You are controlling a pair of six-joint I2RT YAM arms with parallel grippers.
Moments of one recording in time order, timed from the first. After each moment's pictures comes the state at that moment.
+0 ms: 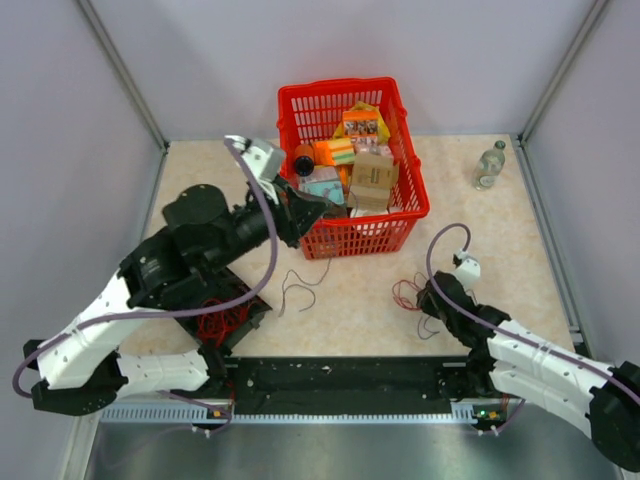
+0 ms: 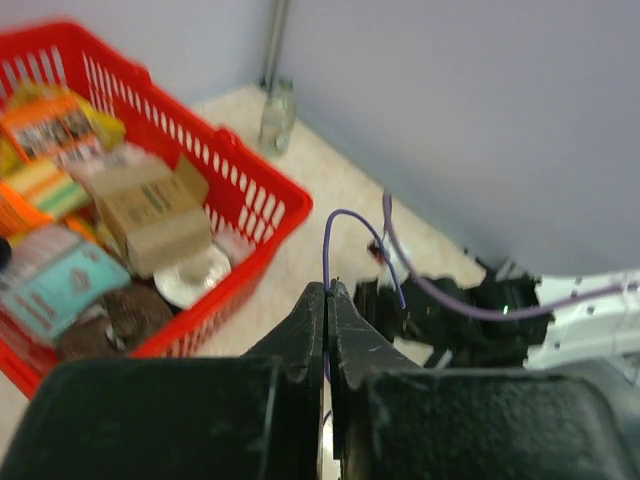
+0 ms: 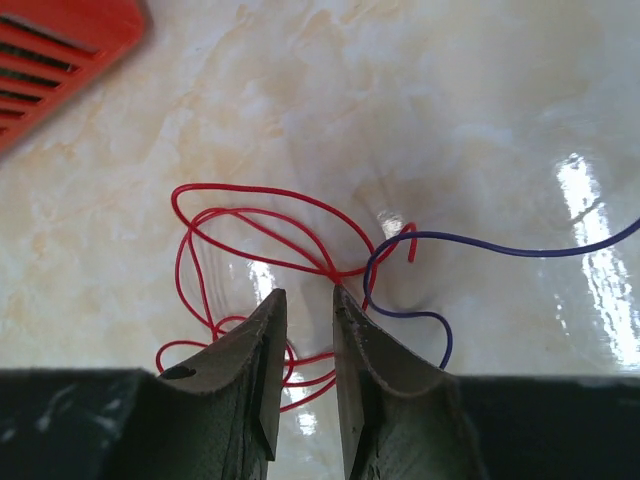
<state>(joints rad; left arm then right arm) -1.03 1.07 1.60 -0.51 -0.15 -0.28 0.68 0.79 0.23 -0.22 0.44 0.95</state>
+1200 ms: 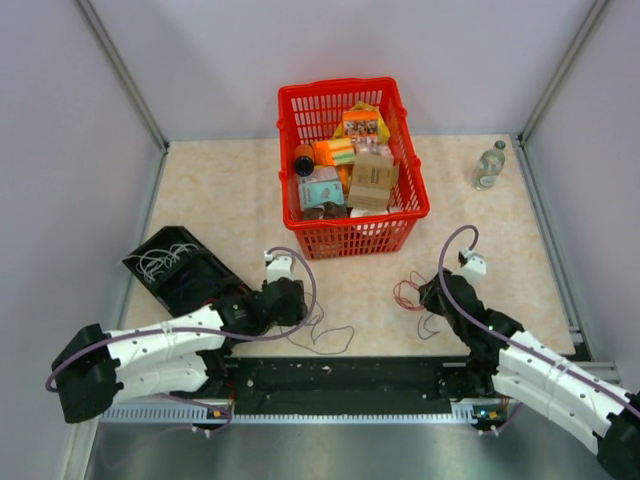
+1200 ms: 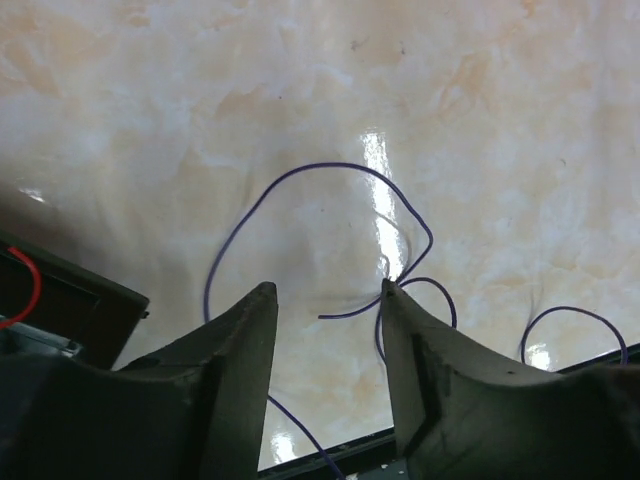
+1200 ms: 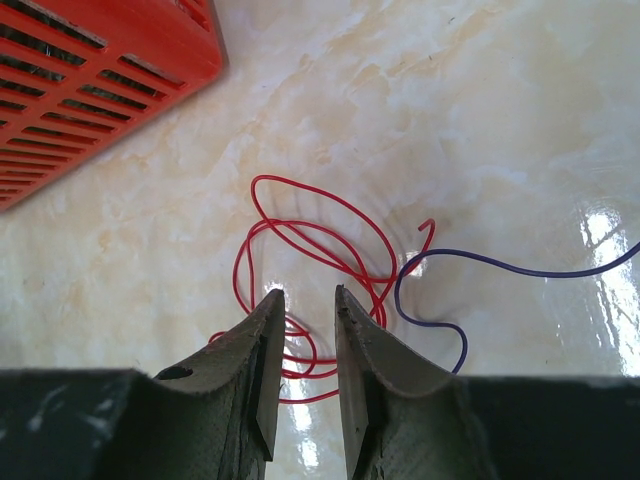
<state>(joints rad) -1.01 1.01 0.50 -0.37 -0.38 -0.81 0.68 0.62 0.23 -0.27 0.46 0.87</state>
